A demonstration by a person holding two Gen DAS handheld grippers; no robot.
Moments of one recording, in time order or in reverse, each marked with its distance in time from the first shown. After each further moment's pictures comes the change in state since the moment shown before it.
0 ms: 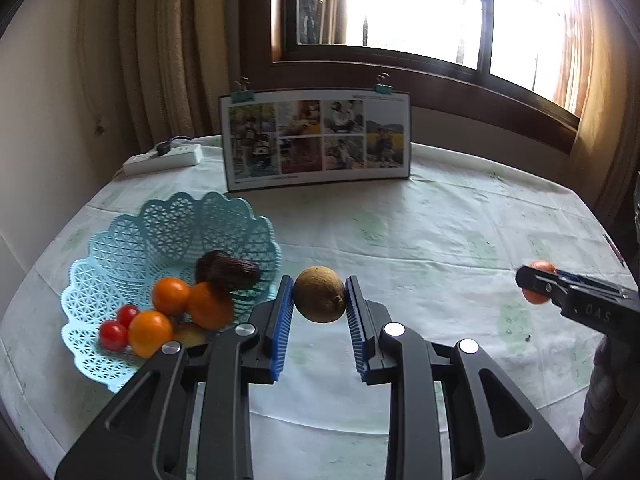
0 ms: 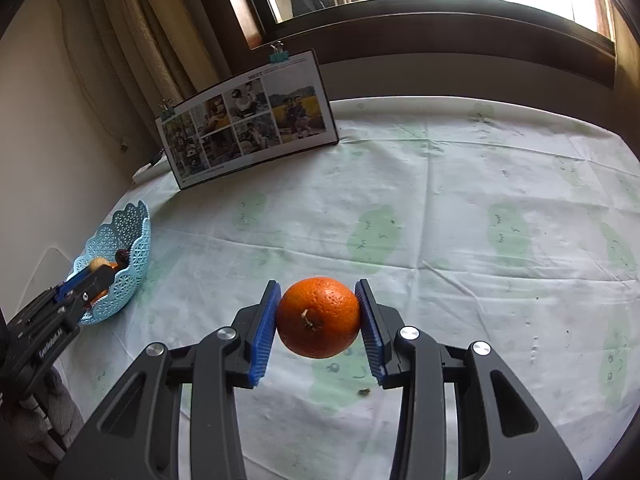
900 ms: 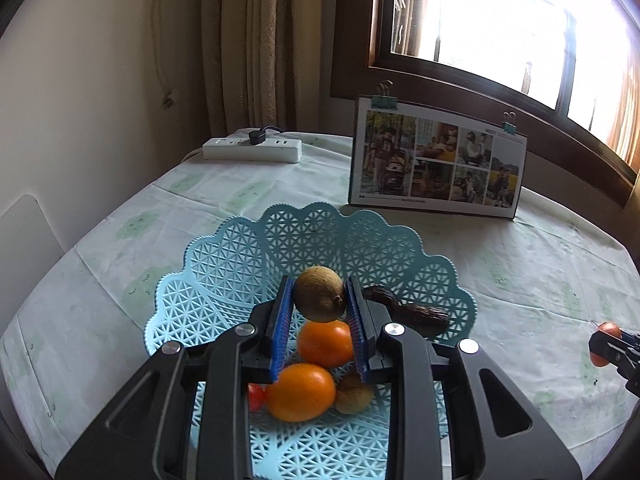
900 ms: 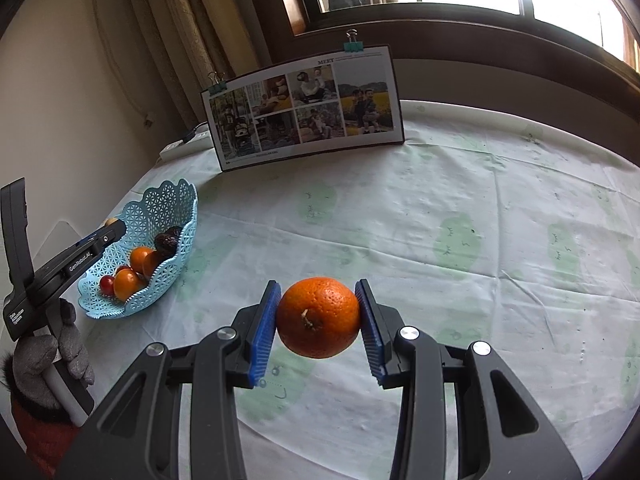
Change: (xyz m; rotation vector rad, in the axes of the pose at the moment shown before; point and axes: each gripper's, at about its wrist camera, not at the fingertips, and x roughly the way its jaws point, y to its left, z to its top) left arm 0.029 0.120 0.016 -0.159 -0.012 0.146; right arm 0.012 0.072 0.001 -0.097 0.026 0.026
